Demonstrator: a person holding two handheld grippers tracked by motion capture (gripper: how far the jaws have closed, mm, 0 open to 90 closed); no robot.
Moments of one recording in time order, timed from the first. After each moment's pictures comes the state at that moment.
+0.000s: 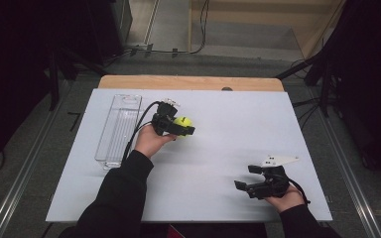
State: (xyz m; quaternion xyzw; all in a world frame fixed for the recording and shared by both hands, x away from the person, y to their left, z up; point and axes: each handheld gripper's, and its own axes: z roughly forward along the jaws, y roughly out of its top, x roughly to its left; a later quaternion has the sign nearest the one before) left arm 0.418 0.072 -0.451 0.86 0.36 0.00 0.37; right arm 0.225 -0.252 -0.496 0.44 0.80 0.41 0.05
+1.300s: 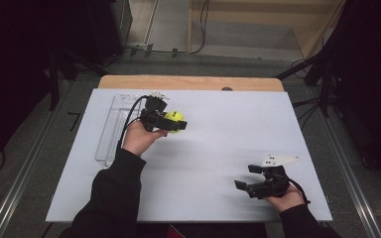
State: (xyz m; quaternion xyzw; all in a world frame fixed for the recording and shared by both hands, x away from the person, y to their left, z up) left arm 0.407 0.098 -0.412 0.84 0.38 0.01 0.38; right arm 0.225 -0.252 -0.495 0.44 0.80 0.41 0.05
